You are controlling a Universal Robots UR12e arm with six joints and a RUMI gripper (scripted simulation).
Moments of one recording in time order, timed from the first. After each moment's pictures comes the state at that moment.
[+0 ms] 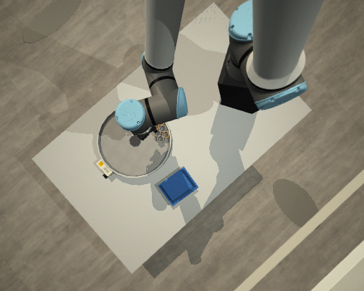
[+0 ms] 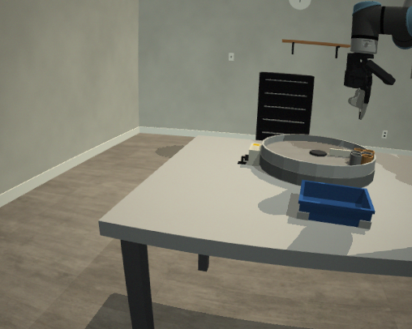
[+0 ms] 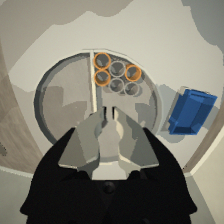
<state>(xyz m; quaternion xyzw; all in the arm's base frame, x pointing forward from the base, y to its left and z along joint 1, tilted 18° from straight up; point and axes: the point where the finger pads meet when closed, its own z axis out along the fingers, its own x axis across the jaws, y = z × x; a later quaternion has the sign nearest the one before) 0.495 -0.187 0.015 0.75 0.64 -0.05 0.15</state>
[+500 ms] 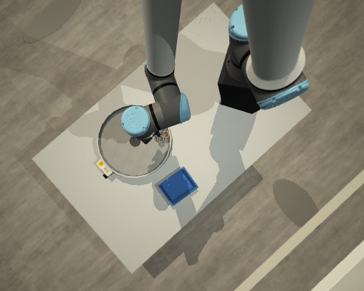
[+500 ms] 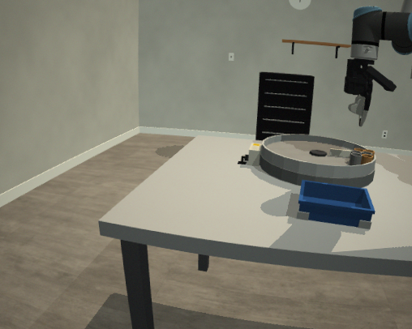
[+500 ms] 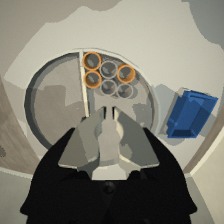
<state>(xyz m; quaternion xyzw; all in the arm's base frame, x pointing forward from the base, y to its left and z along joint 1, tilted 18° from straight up) 0.502 -0.175 -0.009 0.75 0.64 -0.05 0.15</state>
